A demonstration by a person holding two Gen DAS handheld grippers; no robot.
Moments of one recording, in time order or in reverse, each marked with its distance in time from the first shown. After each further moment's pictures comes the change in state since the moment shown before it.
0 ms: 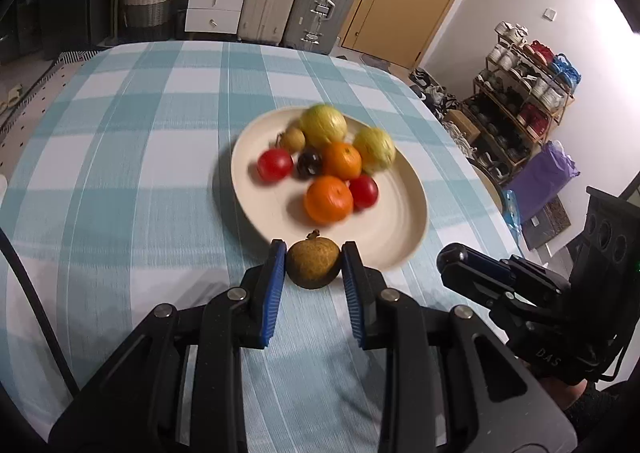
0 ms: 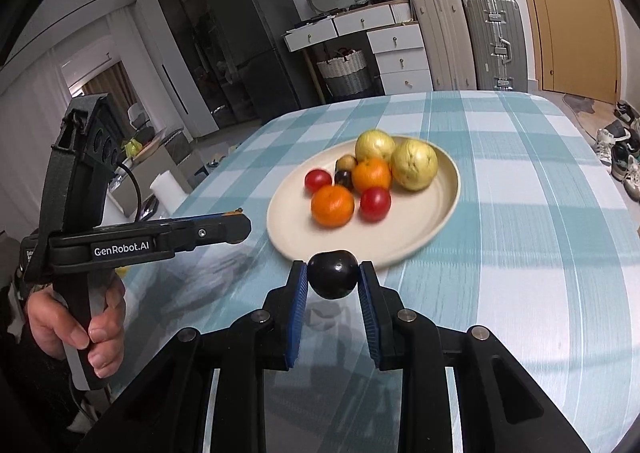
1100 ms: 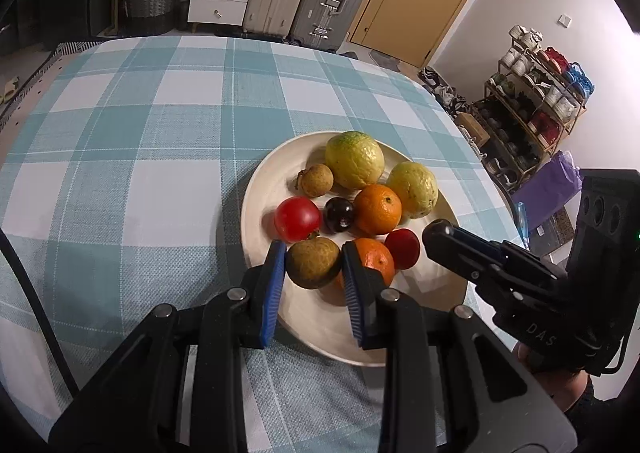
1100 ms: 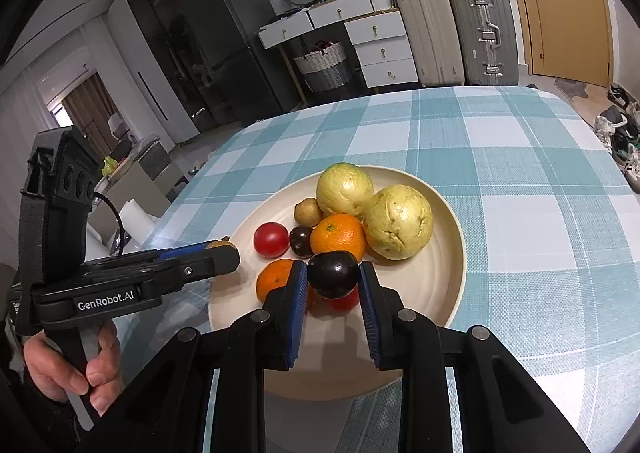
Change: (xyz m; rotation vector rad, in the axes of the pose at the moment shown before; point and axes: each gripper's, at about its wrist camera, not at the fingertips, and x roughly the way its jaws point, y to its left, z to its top) left arm 0.057 0.023 0.045 -0.031 0.024 0.006; right arm 0.066 -0.030 0.057 0.064 0.037 -0.045
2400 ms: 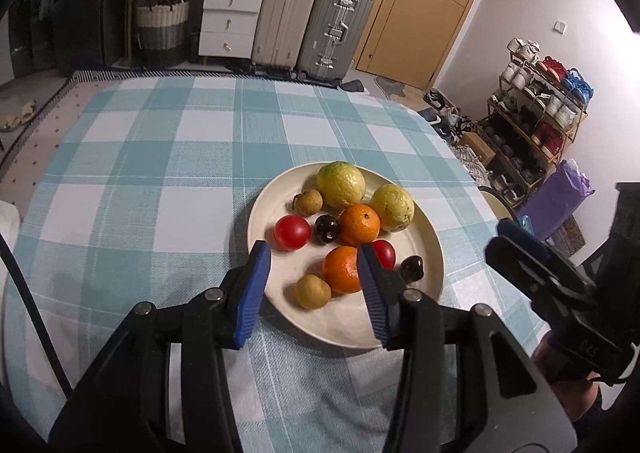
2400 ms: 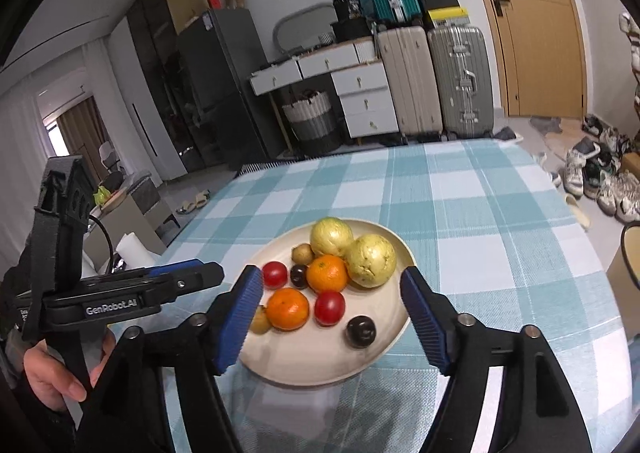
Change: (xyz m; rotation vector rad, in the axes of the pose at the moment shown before) left arm -0.059 -0.027 -0.012 0.030 -0.123 0.064; right arm -0.074 0.016 -0.005 -0.030 -0.212 -0.067
